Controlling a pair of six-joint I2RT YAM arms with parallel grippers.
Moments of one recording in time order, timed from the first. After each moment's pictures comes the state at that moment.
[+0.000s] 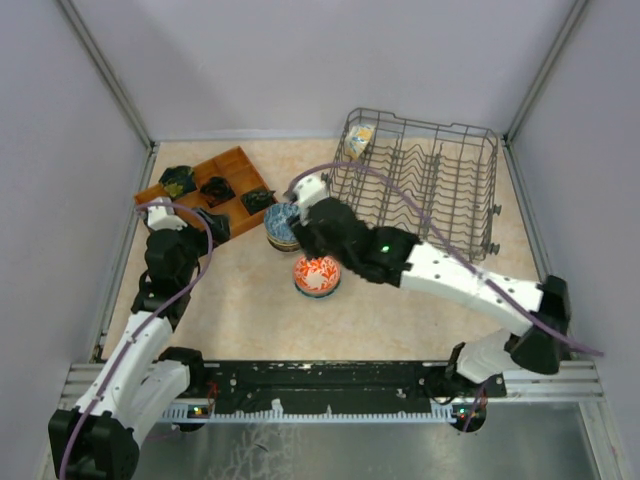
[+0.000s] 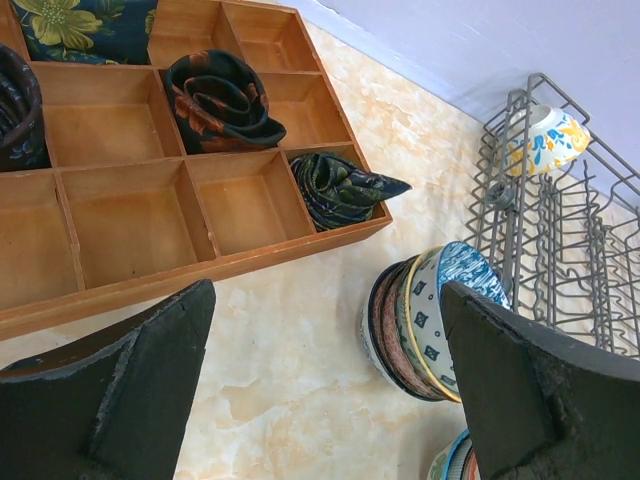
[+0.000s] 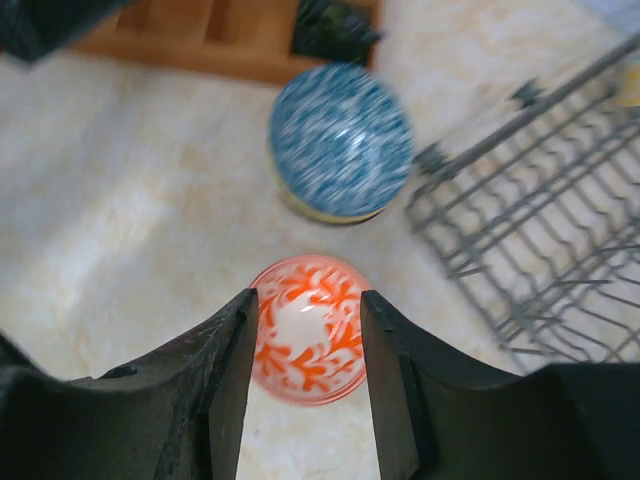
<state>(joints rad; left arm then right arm) -0.16 0.78 0.48 0.11 -0.16 -0.54 1.14 1.47 1.38 -0.53 0.40 0.13</state>
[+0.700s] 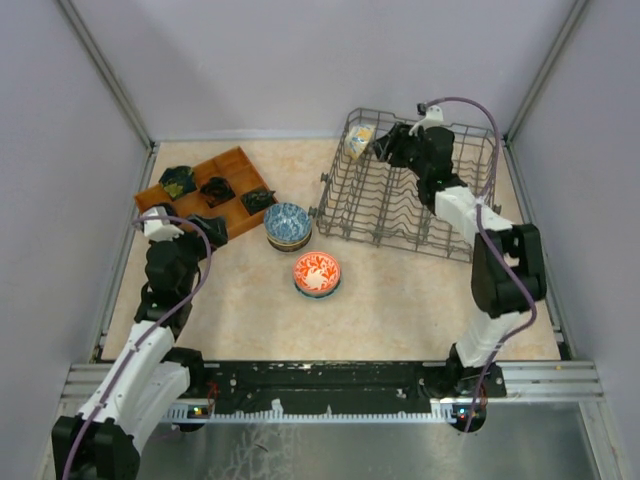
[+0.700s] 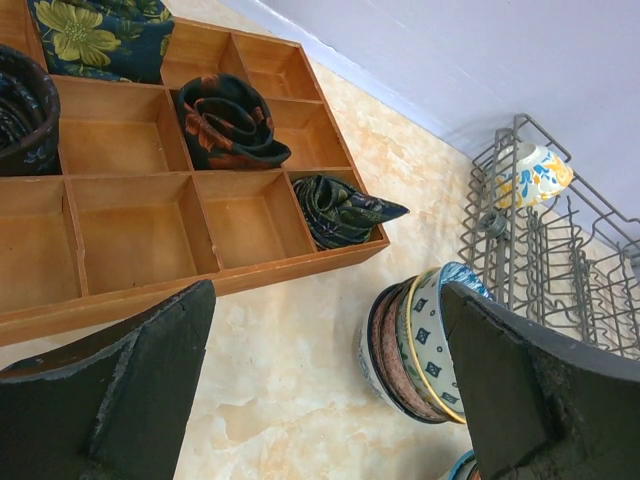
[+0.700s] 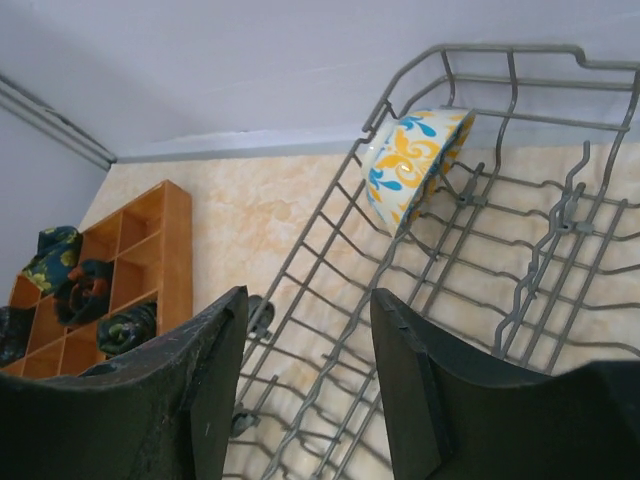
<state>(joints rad) -0.16 0.72 0.39 0.22 -0.20 -0.57 0.22 1.68 1.23 0.32 -0.22 0.42</state>
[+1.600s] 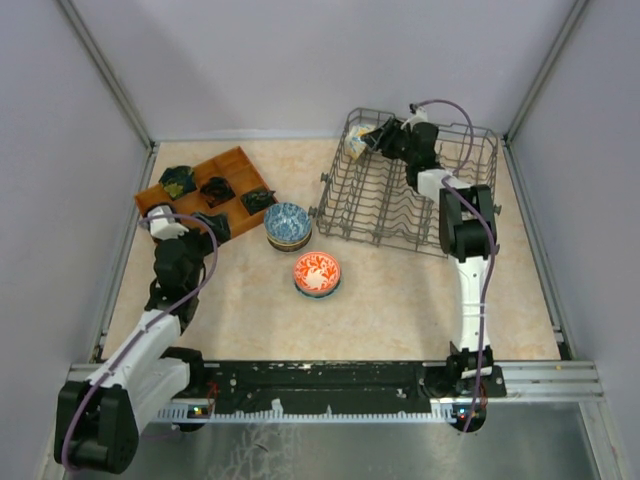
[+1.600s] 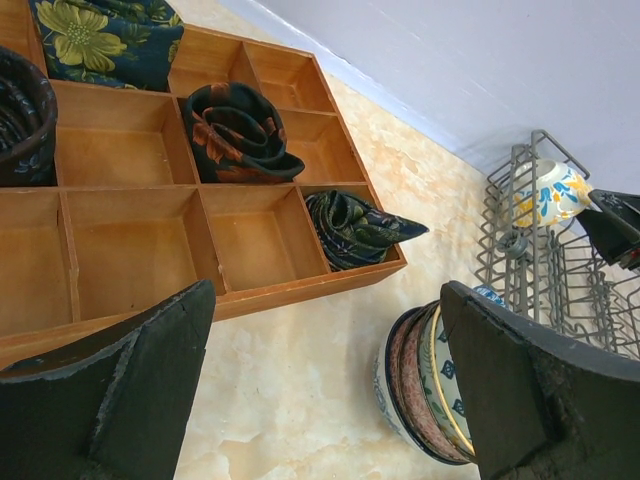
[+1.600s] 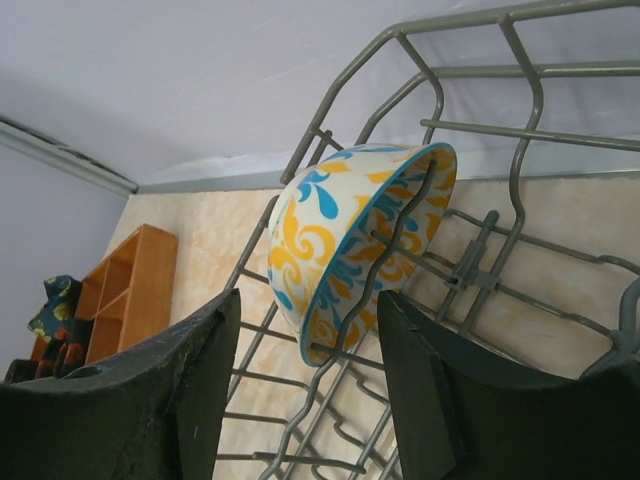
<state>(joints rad) -0.16 0.87 0.33 0.47 -0.23 -0.57 0.13 2.38 1.75 0.51 -0.44 0.66</state>
